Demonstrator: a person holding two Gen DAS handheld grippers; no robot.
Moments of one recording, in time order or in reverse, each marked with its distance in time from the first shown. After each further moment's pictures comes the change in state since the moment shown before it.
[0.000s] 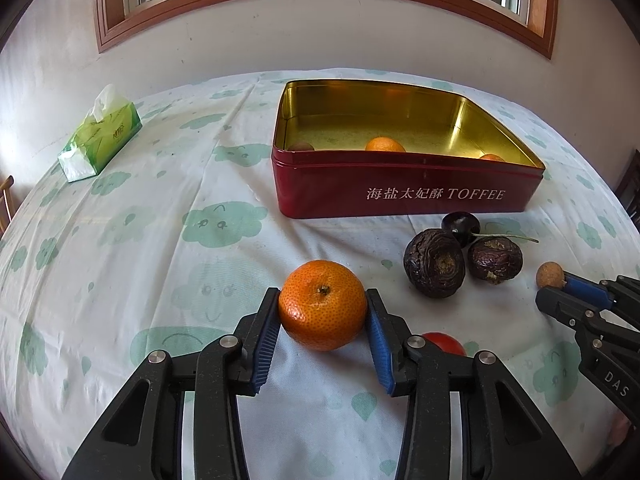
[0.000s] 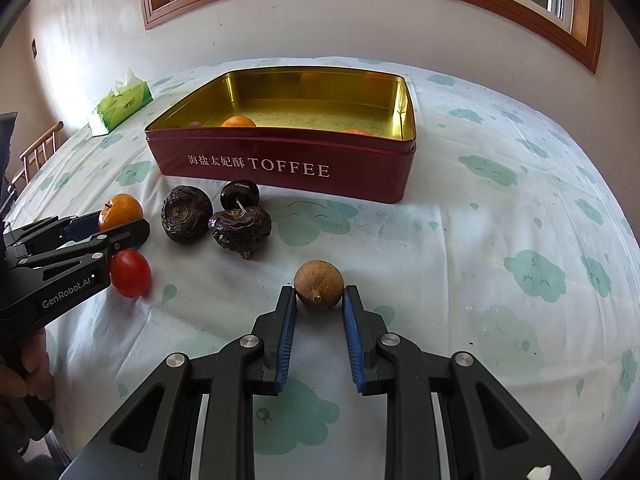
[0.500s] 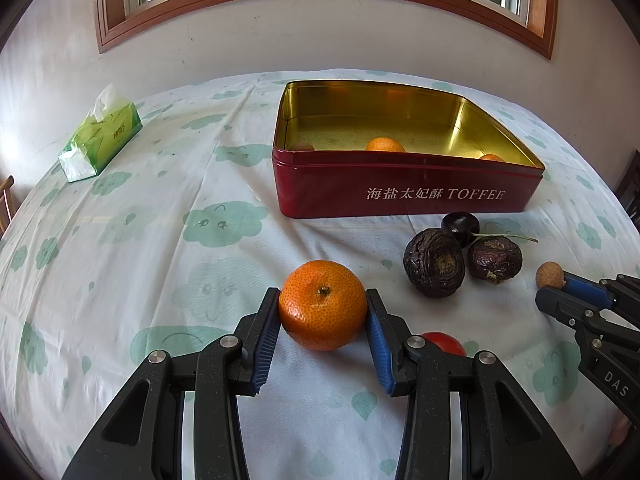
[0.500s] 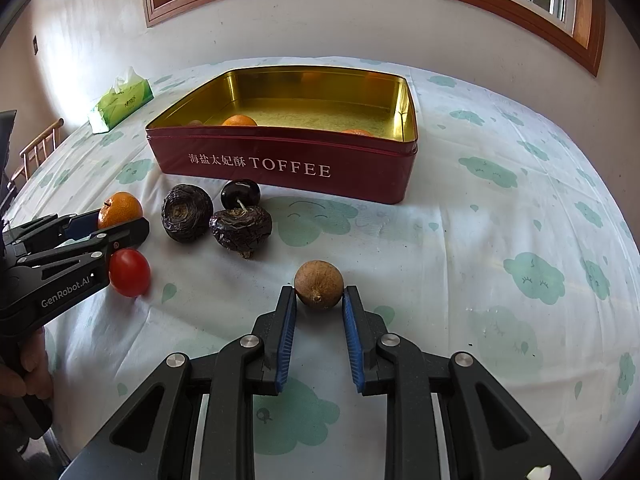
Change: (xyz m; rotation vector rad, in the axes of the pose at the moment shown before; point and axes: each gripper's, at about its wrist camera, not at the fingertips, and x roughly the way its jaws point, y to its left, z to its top) left arm -0.001 0.000 0.000 0.000 -0.003 0.002; right arm 0.000 0.000 0.001 -0.009 0.001 -0.003
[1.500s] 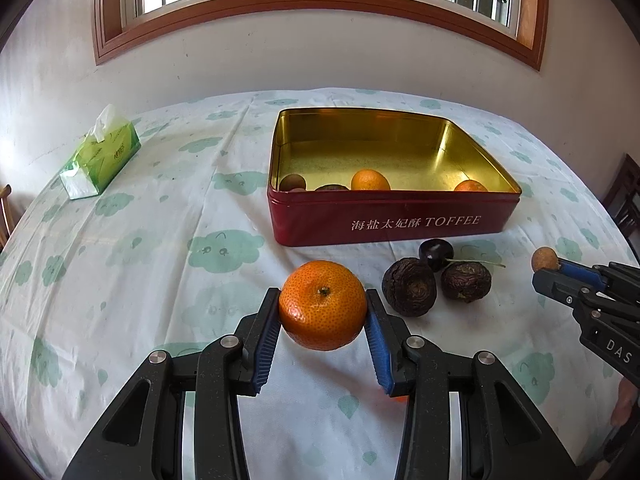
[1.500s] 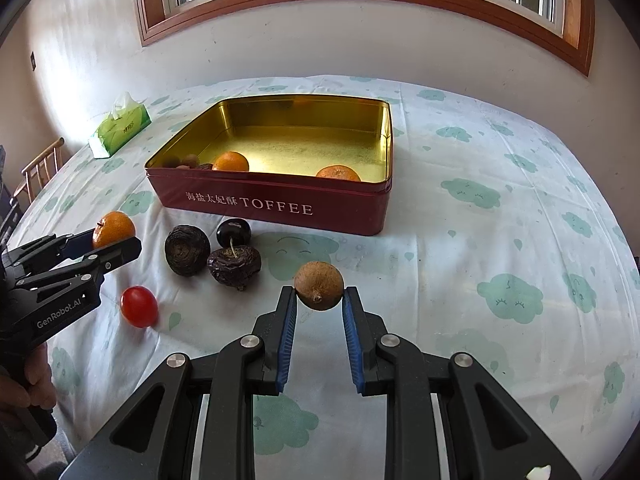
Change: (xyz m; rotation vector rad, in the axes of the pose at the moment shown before) left arm -0.024 -0.003 0.015 0.008 -0.044 -0.030; right arm -0.023 -0.014 0.019 0.032 -0.046 0.004
